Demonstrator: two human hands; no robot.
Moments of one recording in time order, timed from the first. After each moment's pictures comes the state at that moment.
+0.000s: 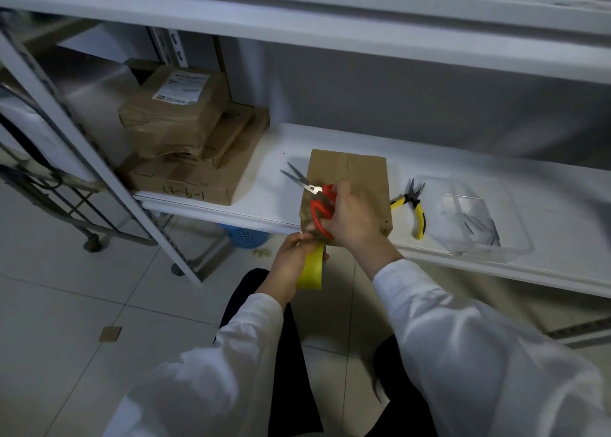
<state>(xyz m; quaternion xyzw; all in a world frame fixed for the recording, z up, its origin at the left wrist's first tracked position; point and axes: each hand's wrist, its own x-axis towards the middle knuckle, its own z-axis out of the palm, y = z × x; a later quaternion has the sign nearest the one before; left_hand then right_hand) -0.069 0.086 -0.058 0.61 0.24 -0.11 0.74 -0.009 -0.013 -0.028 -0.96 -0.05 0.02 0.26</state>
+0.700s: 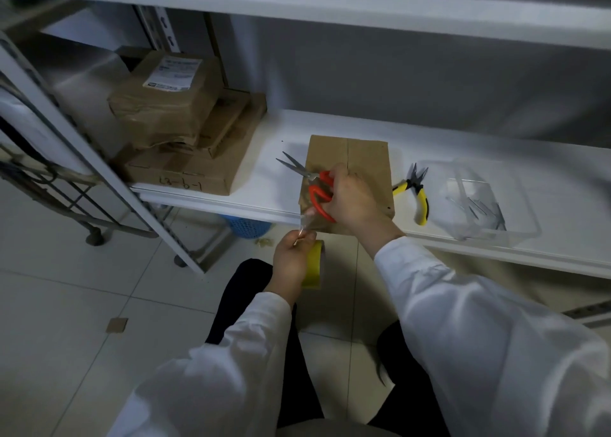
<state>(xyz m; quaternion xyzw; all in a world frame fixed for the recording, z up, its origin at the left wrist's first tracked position) -0.069 0.085 -0.103 0.69 0.26 -0.05 0.67 0.001 -0.013 -0.026 -0.96 -0.07 0.06 0.26</state>
